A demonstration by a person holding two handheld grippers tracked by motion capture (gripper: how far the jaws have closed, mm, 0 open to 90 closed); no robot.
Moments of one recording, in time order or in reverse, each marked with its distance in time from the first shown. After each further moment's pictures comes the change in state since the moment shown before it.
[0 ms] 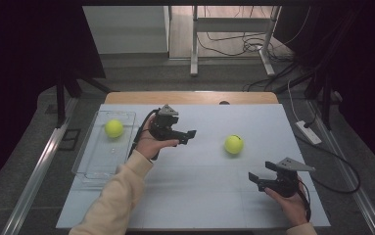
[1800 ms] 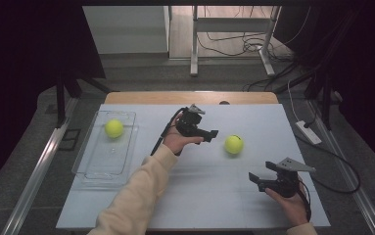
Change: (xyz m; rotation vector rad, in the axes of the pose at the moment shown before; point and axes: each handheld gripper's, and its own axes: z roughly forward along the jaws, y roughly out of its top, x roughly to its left) left arm -0.022 0.025 0.077 0.056 -0.060 0.023; right arm 0.000 0.000 -0.001 0.000 -0.005 -0.012
